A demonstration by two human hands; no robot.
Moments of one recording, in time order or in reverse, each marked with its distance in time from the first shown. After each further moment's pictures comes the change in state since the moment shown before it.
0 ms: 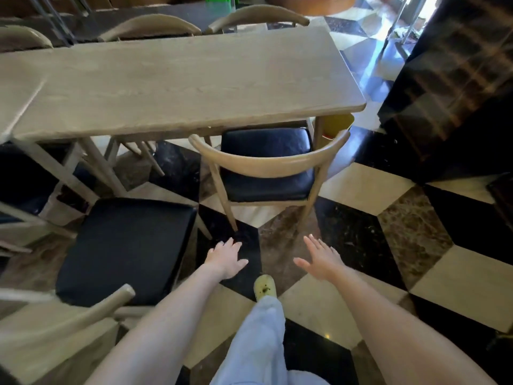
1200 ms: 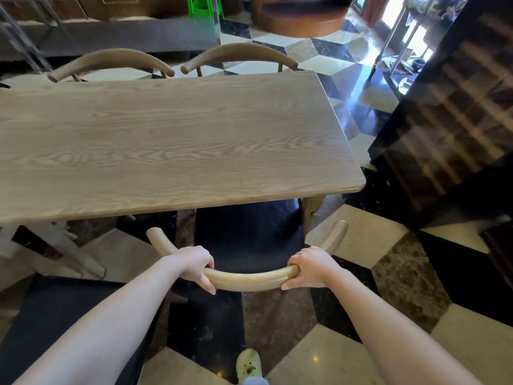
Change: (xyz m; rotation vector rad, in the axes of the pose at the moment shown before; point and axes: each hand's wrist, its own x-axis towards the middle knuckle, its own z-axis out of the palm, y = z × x) left_hand 0.197 0.003 -0.235 0.225 -0.201 0.237; right_hand 0.189 -0.001 -0.218 -0.194 0.092 -0.403
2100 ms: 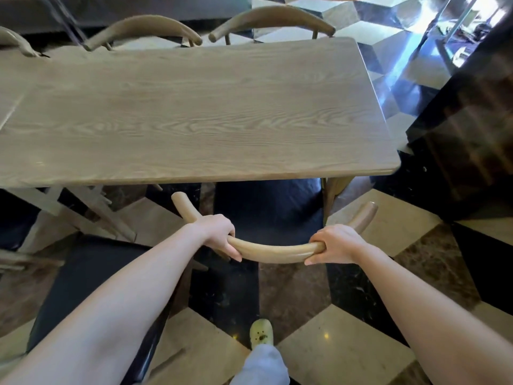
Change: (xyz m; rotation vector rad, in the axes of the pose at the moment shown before) left_hand -0.005 0.009 -0.007 0.039 0.053 -0.032; right_hand 0.002 0.020 -0.011 0.026 -0.041 -0.110
